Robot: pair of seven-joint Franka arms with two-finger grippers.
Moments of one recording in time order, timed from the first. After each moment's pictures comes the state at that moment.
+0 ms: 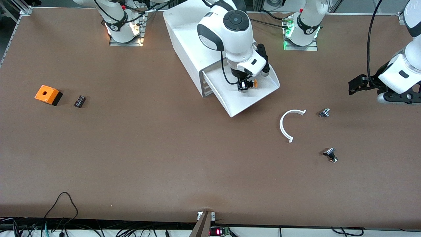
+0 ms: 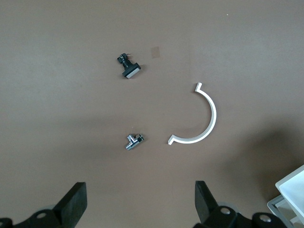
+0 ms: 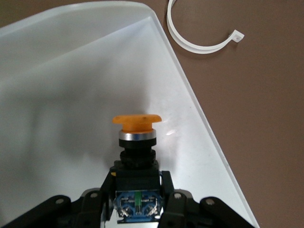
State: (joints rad) left arm 0.00 0.03 -0.02 -1.68 0.04 1.67 0.02; right arm 0.92 0.76 0.05 -1.02 0.02 1.96 -0.74
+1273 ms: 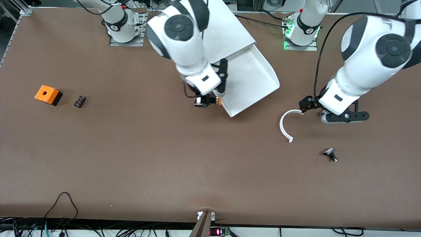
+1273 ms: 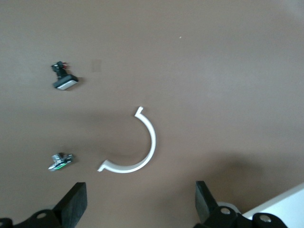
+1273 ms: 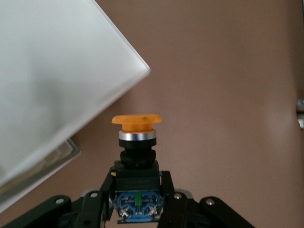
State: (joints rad) left arm -0.07 0.20 -0.19 -1.68 0.02 1.90 -0.39; right arm 0.66 0.52 0.03 -1.25 0.02 1.91 -0.74
